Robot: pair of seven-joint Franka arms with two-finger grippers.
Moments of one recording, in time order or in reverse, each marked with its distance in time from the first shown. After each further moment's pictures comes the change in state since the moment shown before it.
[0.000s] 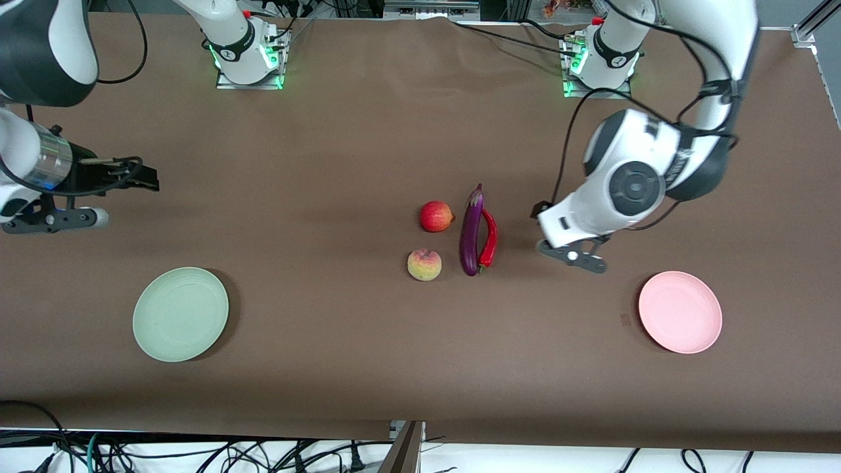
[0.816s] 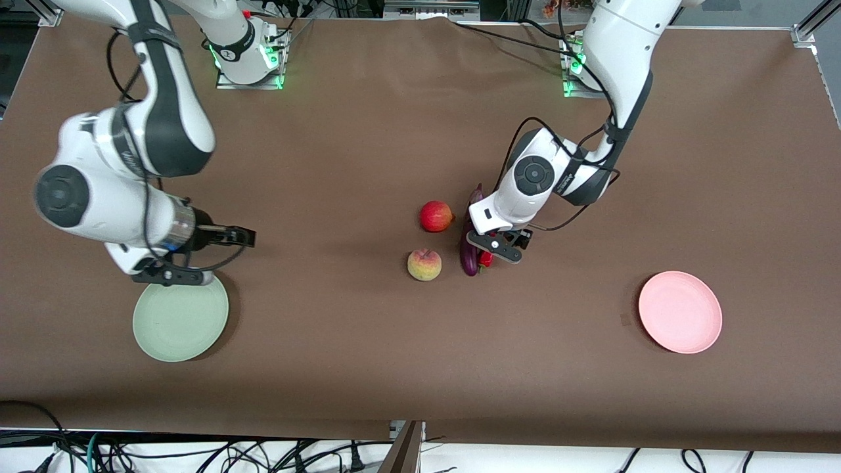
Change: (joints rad) left arm -0.155 0.160 -0.001 -0.222 0.000 0.574 -0.086; right arm 0.164 0.207 0.004 -0.003 0.161 0.297 0.331
